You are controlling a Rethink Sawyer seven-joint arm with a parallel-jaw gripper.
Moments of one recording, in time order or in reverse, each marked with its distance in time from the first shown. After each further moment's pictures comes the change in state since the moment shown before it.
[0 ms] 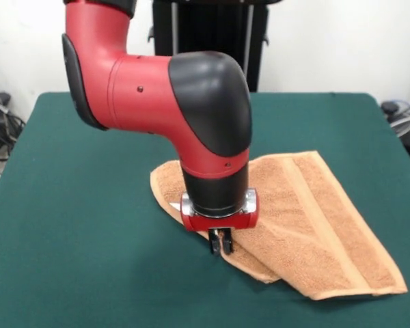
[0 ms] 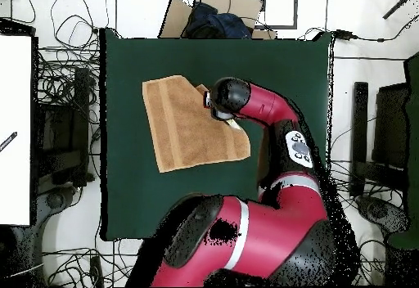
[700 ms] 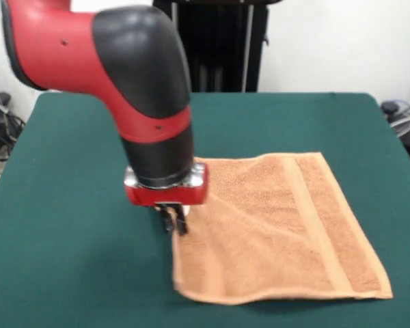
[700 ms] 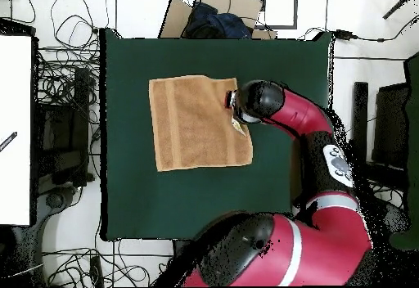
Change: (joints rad) arm -0.126 -0.102 0.036 0.083 -0.020 0.000 0.000
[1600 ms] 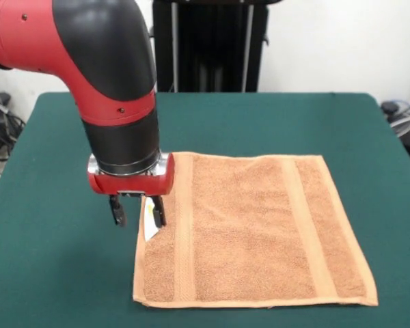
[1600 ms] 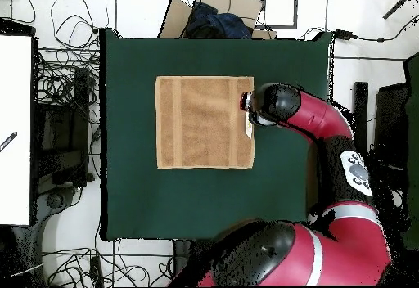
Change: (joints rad) arm -0.044 -0.032 -0.001 0.000 -0.078 0.000 0.000
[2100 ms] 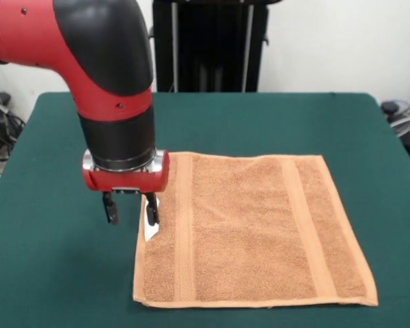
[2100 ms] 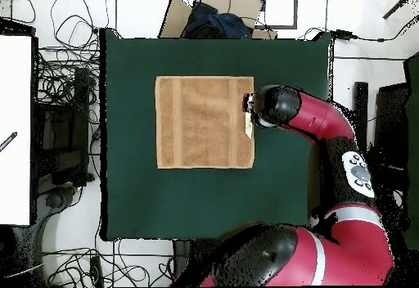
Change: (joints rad) arm -0.003 -0.022 0.001 0.016 -0.043 -0.029 0.000
